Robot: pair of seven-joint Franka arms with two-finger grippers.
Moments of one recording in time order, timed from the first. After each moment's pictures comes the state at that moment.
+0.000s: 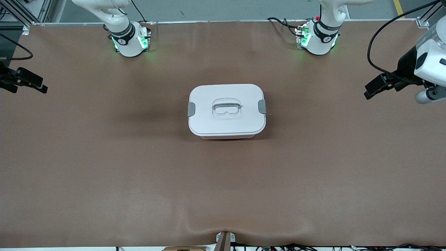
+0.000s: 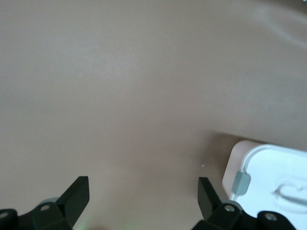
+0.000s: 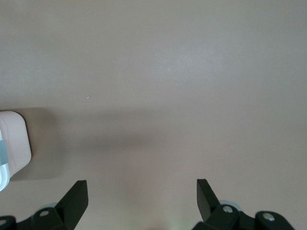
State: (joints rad) left arm -0.04 0.04 -0.12 -1.46 0.00 1.50 -0.37; right arm -0.05 -0.02 -0.04 -1.56 0.03 1.50 -0.05
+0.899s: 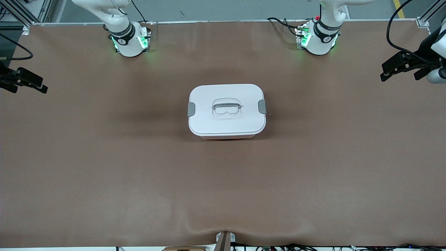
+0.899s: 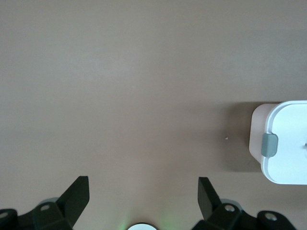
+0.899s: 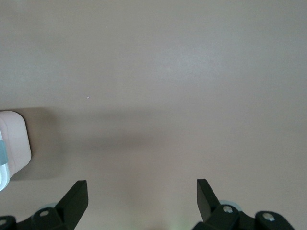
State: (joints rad) left arm -0.04 -0.02 -0.05 -1.47 0.00 1.43 -0.09; right arm -0.05 -0.01 -0.04 -1.56 0.03 1.50 -0.05
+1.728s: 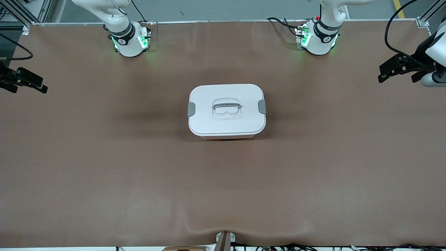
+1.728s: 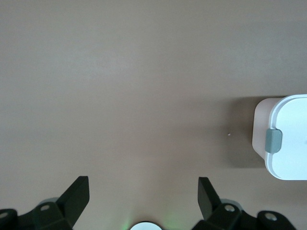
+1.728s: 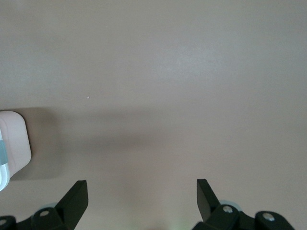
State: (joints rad) left arm -0.04 -0.01 -0.05 -1.49 0.00 1.44 -0.07; right arm -0.05 -0.01 -0.04 -1.56 0.03 1.50 -0.05
